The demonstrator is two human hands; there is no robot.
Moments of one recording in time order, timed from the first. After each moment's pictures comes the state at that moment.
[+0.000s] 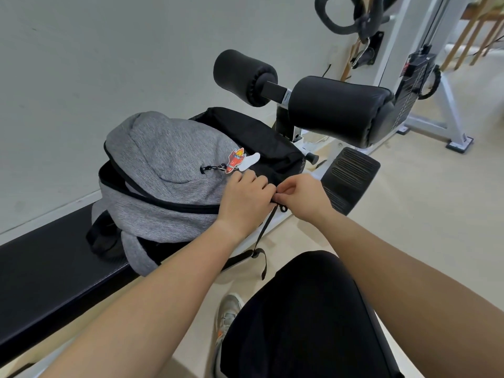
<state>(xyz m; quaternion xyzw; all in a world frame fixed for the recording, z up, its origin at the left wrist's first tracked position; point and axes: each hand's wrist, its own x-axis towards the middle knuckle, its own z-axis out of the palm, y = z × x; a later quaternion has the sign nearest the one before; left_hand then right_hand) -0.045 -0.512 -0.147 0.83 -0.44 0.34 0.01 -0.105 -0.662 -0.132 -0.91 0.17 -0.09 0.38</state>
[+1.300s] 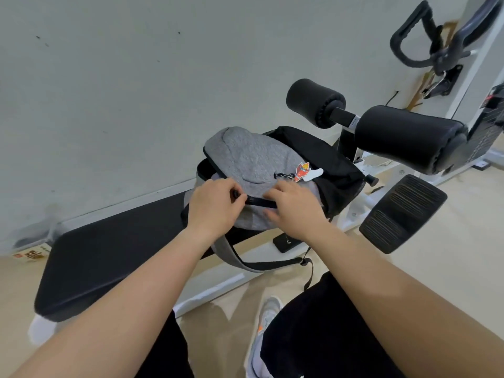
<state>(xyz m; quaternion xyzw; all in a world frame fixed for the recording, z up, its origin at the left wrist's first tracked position) -0.088 -0.336 -0.066 0.95 -0.16 0.18 0.20 -0.105 -0.529 -0.096 -0.97 -0.12 -0.18 0.07</state>
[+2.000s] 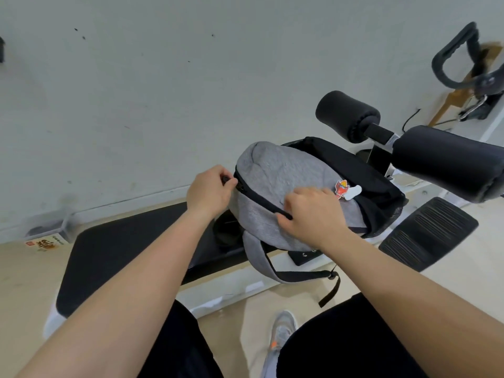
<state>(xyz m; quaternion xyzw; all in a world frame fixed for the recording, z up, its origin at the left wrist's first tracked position) -0.015 -0.260 -0.061 0.93 -0.04 0.15 0.33 -0.094 -0.478 -0.063 -0.97 -0.12 -0.20 -0.03</state>
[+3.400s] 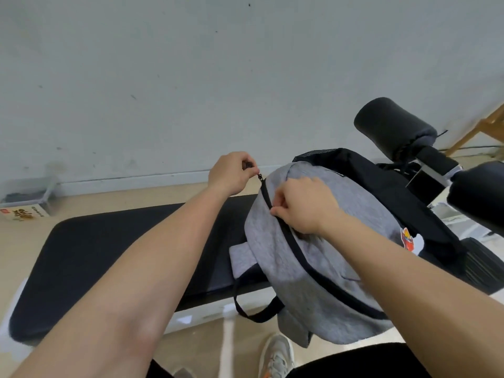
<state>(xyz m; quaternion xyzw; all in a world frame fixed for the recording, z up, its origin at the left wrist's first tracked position) 0.124 -0.239 -0.099 0.92 -0.07 0.10 0.38 0.015 -0.412 -0.044 -0.98 -0.17 -0.06 0.00</state>
